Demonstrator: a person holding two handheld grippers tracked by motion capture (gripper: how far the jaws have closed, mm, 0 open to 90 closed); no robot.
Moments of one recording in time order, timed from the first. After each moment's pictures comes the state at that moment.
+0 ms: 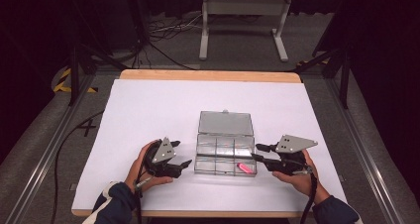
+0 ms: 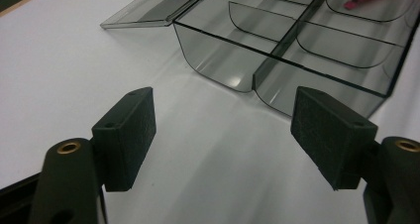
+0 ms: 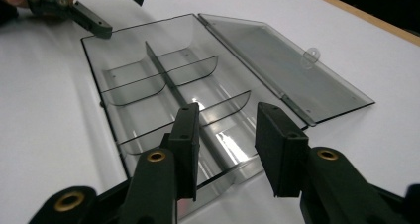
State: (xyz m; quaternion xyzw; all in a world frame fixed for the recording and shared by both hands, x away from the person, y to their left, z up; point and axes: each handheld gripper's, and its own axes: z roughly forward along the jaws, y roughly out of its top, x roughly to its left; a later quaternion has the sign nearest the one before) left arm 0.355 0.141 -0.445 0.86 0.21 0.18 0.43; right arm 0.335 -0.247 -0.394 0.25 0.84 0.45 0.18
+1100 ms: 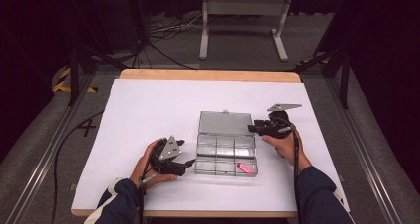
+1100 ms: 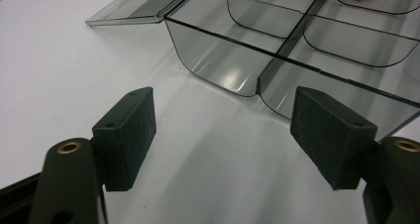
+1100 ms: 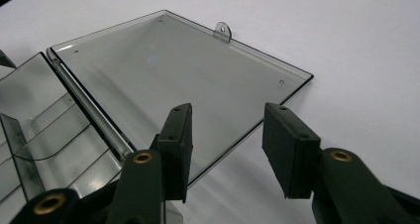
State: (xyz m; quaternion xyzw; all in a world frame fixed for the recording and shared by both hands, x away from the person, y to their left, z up) left arm 0.362 0.133 -0.451 0.86 0.21 0.17 0.43; right arm 0.451 -0.251 -0.421 0.42 0.80 0.43 0.09
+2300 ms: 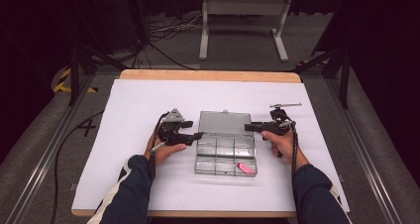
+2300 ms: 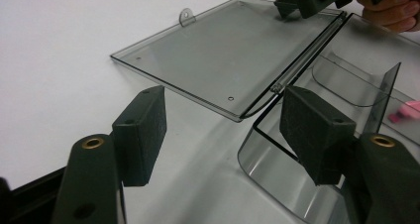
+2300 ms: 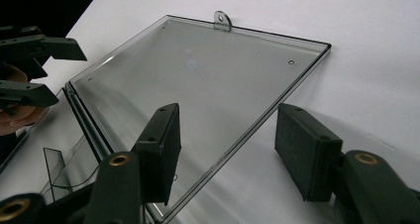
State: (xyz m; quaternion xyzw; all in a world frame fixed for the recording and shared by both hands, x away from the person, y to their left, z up) left arm 0.444 0.116 -0.440 0.82 0.30 0.04 0.48; right arm 0.472 -0.261 -0.443 0.48 0.74 0.46 -0.03
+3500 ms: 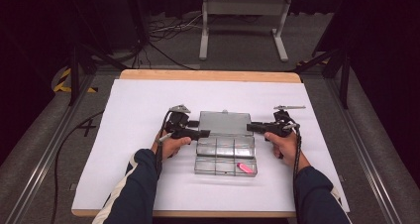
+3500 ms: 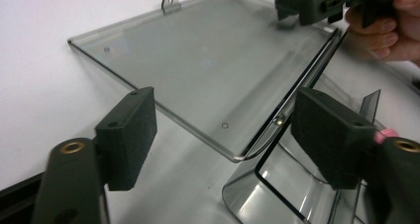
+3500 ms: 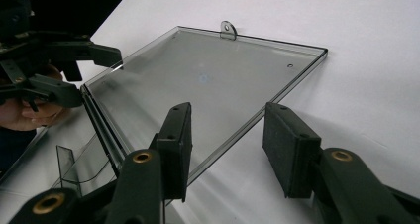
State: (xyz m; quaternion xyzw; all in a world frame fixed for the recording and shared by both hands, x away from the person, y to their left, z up) left arm 0.467 0.101 -0.444 0.81 0.34 -0.04 0.47; right arm 0.468 -0.271 -0.449 0.47 0.73 0.50 -0.03
